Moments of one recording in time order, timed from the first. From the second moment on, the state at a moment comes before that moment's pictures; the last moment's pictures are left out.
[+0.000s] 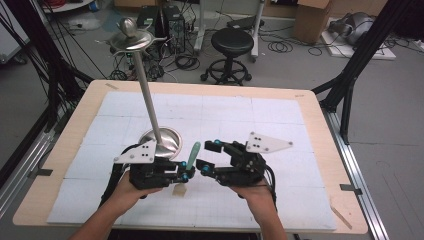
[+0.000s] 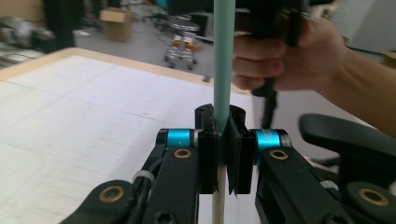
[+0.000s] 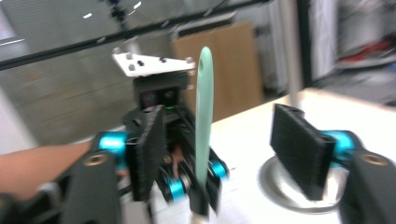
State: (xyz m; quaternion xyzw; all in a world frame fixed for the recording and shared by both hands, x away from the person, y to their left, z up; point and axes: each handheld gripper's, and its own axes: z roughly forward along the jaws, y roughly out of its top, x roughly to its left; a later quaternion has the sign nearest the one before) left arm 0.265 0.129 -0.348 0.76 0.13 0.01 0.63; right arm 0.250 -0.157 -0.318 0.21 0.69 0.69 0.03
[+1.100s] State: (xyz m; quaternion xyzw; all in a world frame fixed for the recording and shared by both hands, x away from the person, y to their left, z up) left arm 0.299 0.168 -0.231 0.67 0.28 0.20 0.66; right arm 0.200 -0.259 -0.372 0.39 0.66 0.59 0.24
